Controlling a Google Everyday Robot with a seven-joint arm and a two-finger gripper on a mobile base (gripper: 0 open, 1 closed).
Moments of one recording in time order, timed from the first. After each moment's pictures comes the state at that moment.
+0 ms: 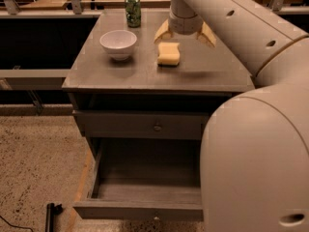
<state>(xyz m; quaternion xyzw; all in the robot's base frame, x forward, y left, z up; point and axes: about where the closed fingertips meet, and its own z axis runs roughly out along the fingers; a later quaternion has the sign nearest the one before) 0.746 -0.106 0.896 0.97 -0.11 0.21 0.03</state>
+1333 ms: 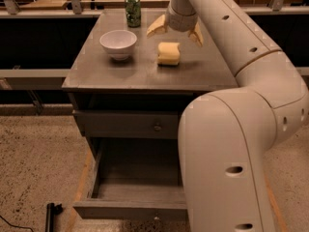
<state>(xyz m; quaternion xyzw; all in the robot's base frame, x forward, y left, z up) 0.793 -0.080 0.884 0.98 -0.08 0.19 -0.07</state>
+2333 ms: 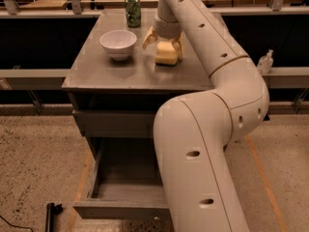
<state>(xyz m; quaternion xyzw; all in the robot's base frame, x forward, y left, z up) 0.803 -0.043 0.847 0.98 -0.11 0.14 -0.08</state>
